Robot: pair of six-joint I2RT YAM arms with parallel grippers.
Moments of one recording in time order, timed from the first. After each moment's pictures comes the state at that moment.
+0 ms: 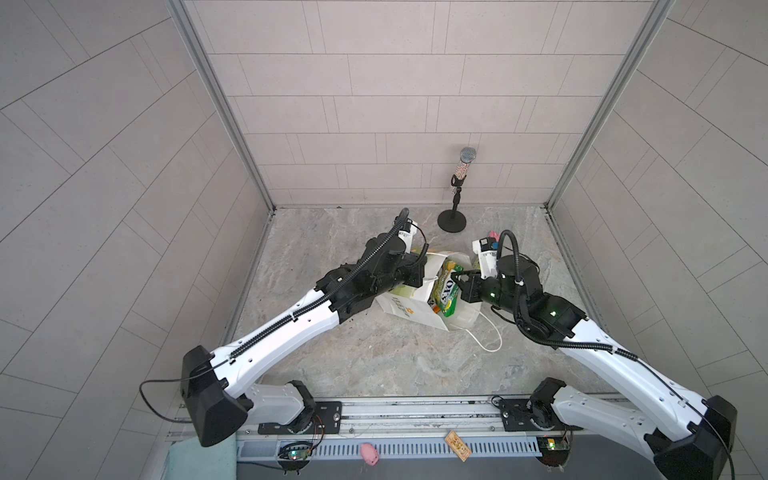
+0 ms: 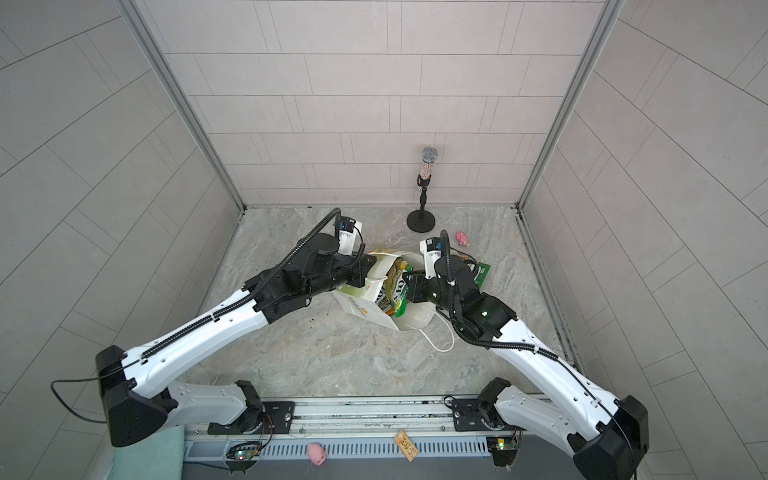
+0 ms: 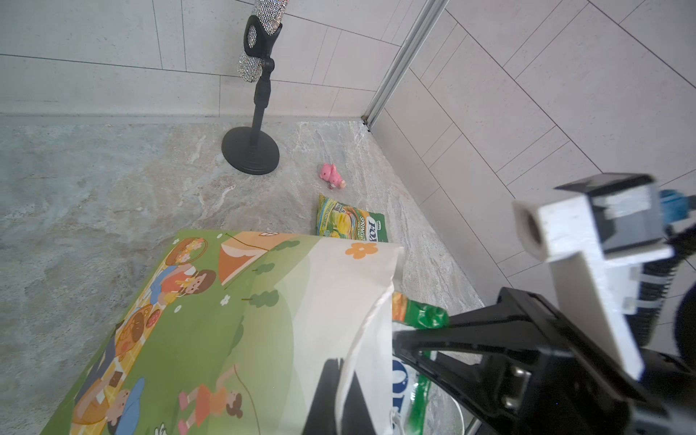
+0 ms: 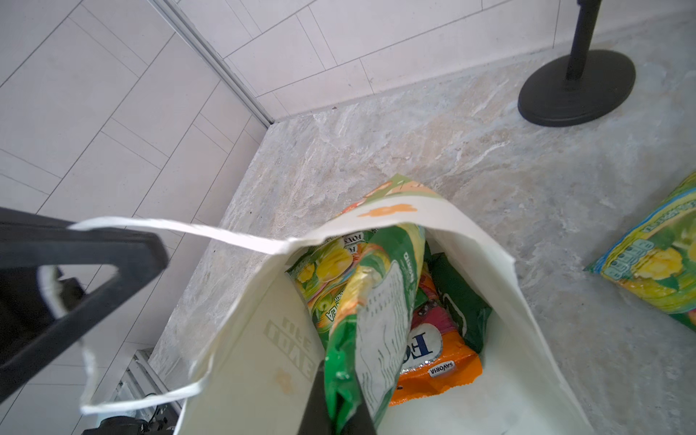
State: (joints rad) left arm -0.84 1.30 1.24 -0.40 -0.06 -0.51; right arm 0.60 0.95 0.89 -0.37 -0.07 0.56
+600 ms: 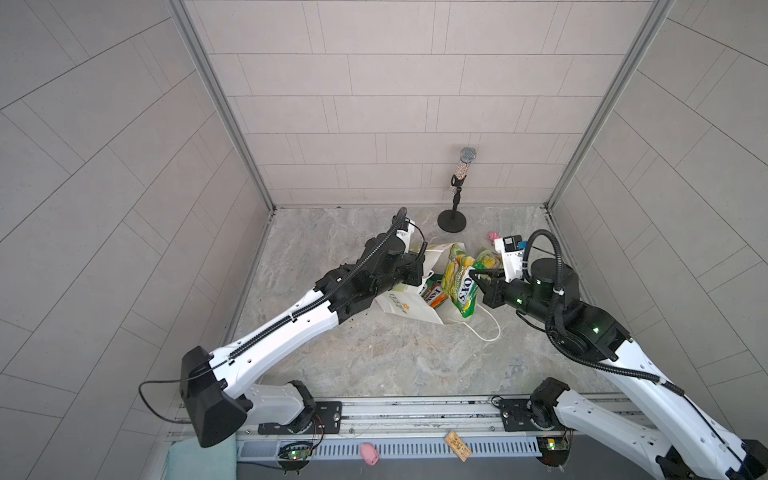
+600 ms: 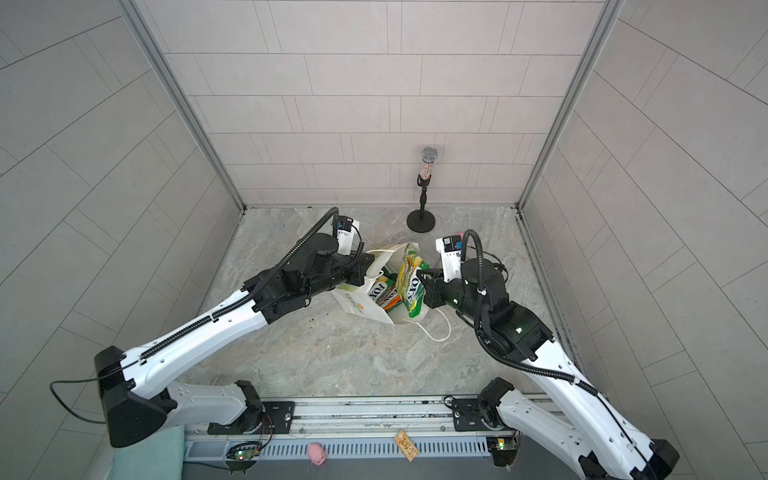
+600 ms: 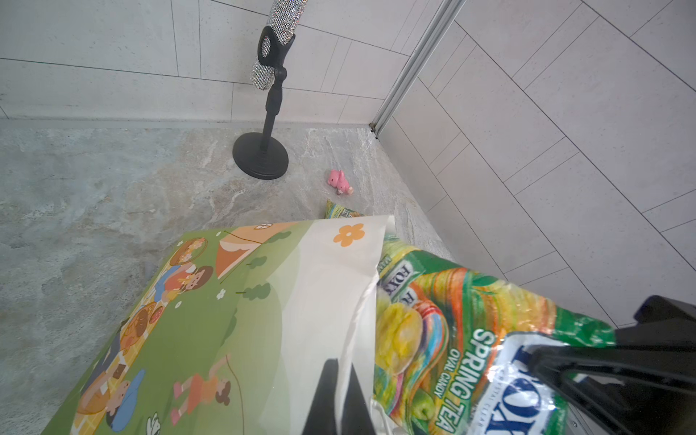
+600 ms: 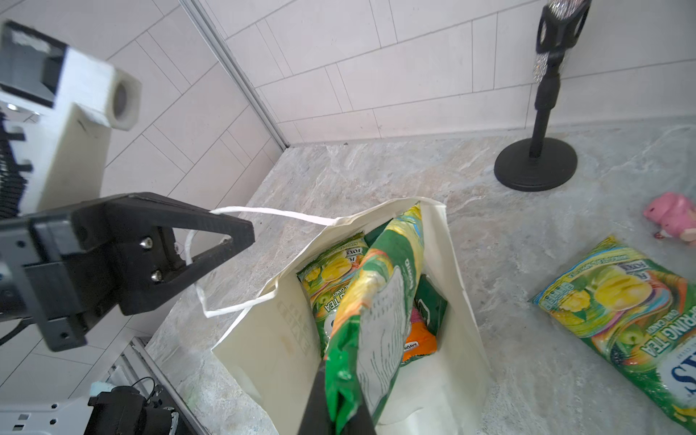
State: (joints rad) left arm -0.84 1.29 1.24 -0.40 -0.09 -0.52; right arm 0.57 0.78 0.97 -0.54 -0.05 0.42
